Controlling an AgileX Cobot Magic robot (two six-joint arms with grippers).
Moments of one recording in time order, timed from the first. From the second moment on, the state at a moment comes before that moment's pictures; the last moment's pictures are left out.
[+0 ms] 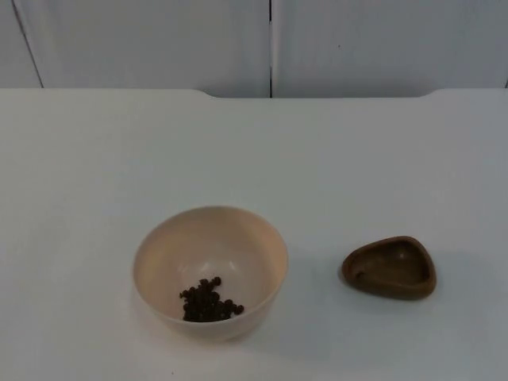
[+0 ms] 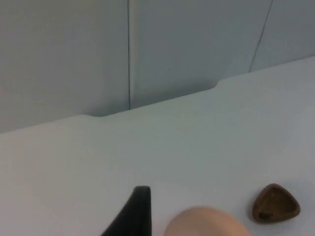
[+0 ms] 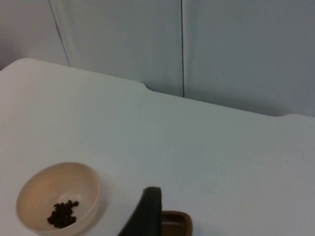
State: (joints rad) right arm 0.45 0.40 -0.78 -0.02 0.80 0.05; left arm -0.41 0.59 -0.88 -0.14 0.76 0.04
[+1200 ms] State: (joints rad) right arm 0.45 0.00 -0.53 0.06 1.07 -0.10; left arm -0.41 0.05 -0.59 -0.13 0.96 0.07
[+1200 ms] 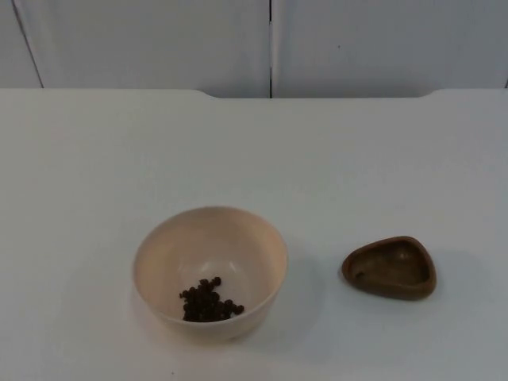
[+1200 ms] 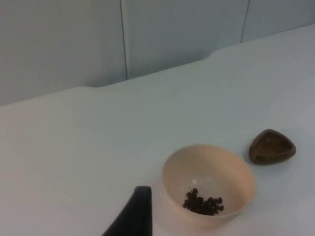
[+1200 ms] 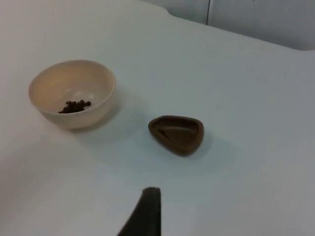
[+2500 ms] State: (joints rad) right arm 0.45 0.00 -0.52 0.05 1.08 -0.10; left arm -0.41 0.00 -0.50 -0.05 1.08 0.02
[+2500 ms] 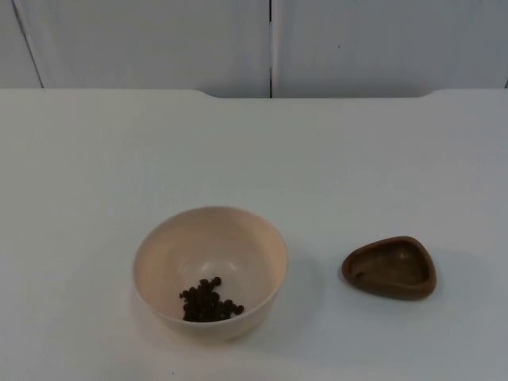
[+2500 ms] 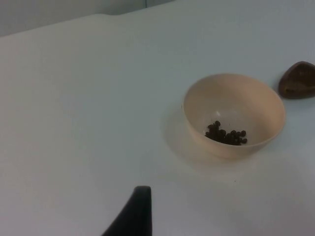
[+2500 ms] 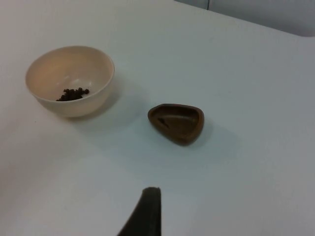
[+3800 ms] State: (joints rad) right arm 0.45 0.00 -0.52 -0.09 1.08 0.12; left arm -0.41 0.00 -0.50 -0.05 1.08 0.02
